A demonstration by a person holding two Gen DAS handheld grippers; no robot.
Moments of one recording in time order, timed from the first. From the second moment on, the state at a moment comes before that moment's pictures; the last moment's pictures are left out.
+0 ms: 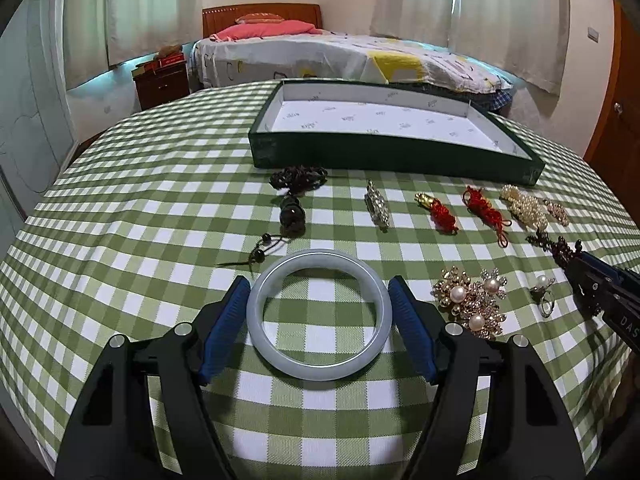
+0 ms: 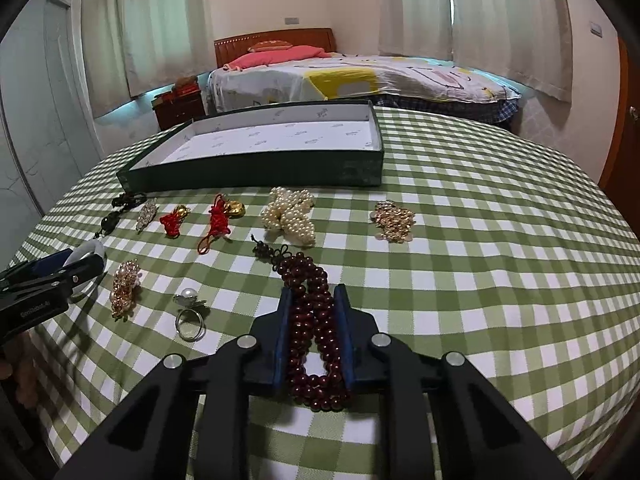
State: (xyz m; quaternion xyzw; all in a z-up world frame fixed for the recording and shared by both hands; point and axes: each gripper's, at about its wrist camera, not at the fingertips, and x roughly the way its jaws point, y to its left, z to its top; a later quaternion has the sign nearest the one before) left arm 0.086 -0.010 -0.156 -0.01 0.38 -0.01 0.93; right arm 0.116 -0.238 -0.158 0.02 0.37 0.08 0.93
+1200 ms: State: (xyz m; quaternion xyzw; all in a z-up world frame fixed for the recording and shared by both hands) left arm 0.262 -0.022 -0.094 -0.02 0.33 -0.02 0.94; right arm 0.269 -0.229 -0.101 0.08 0.30 0.08 0.95
